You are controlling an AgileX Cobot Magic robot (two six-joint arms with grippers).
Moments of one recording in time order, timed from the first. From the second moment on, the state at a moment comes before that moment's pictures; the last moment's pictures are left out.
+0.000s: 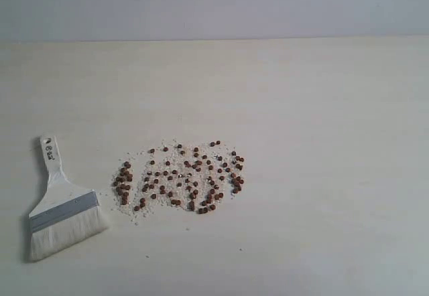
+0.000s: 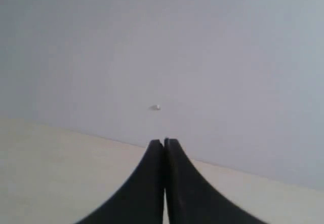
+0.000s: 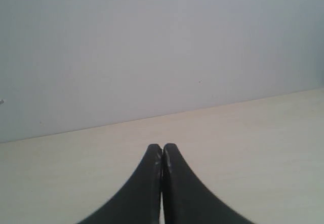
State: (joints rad) left arm -0.03 0.17 0.00 0.93 -0.34 -1.32; right arm -0.02 0.07 -0.01 0.05 0.07 0.13
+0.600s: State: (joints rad) left arm -0.03 0.31 -0.14 0.66 -0.21 -0.98; right arm -0.02 0.07 -0.01 0.05 0.07 0.13
